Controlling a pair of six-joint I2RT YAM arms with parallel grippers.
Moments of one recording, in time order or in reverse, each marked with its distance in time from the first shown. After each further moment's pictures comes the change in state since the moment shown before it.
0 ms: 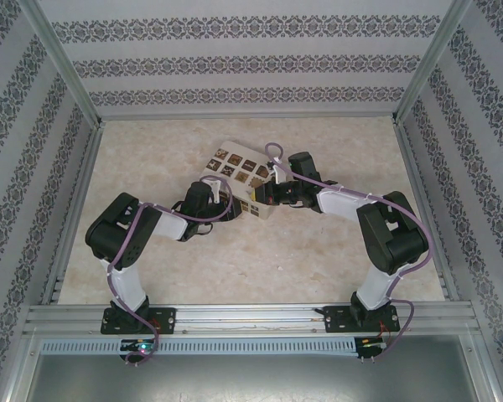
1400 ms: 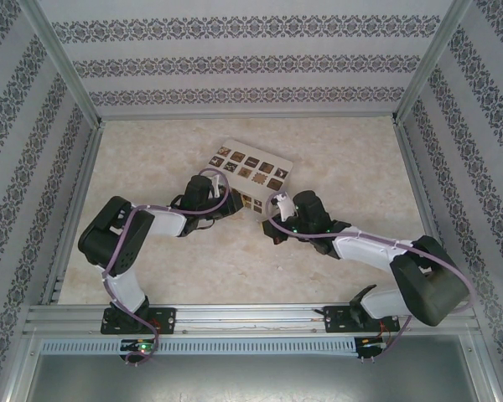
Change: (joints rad) left arm -0.001 -0.073 0.053 -0.120 0.078 -0.200; right arm 0.185 -0.386 -0.428 0.143 0.346 -0.192
